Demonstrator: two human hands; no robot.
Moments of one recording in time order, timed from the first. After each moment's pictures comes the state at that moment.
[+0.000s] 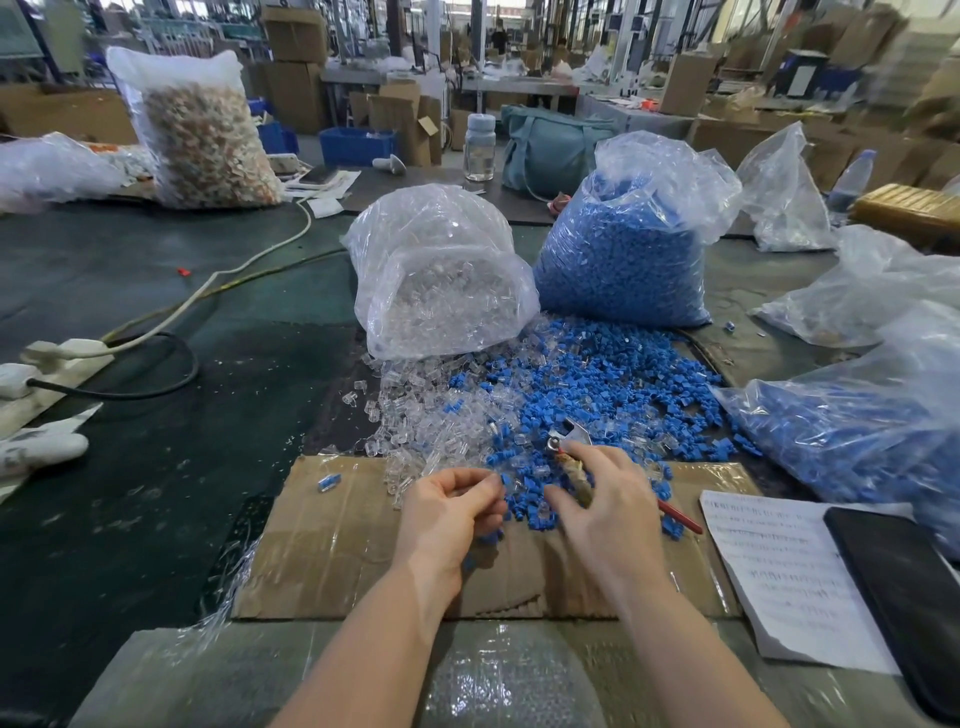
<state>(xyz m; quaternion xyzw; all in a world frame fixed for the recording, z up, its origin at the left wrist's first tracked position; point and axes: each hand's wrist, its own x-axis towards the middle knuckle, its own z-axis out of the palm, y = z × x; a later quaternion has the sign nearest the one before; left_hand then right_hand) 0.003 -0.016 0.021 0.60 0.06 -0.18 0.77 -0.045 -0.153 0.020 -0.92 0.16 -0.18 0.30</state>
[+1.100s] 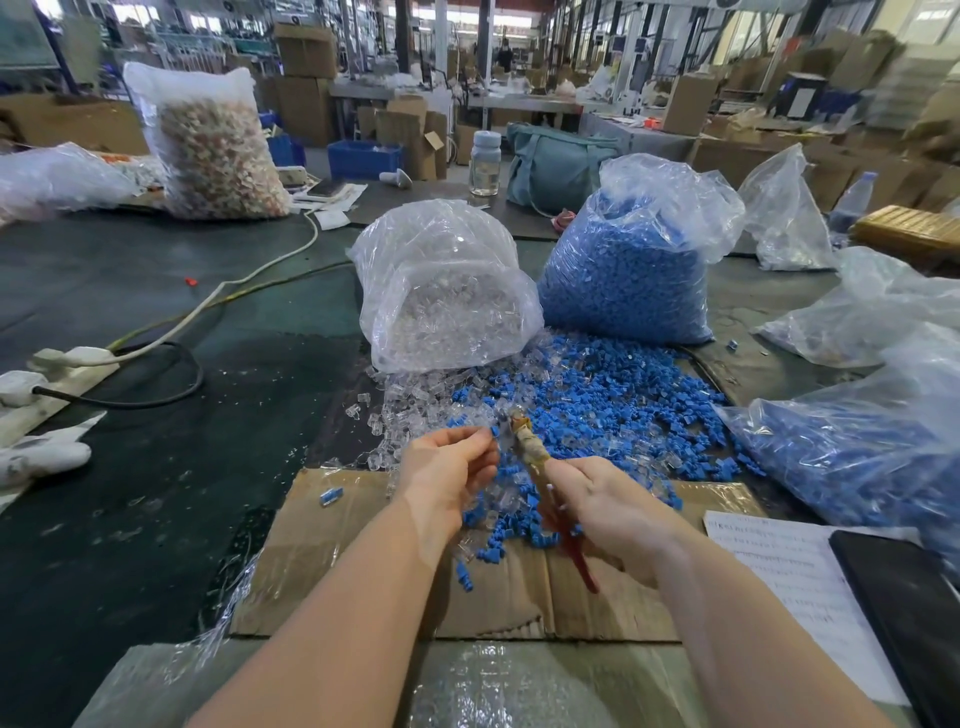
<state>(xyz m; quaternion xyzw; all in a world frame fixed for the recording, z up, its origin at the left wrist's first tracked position) 0.044 -0.021 0.058 0.55 0.12 -0.19 0.80 -0.029 -0.152 0.072 -0.82 0.16 0.09 0.54</state>
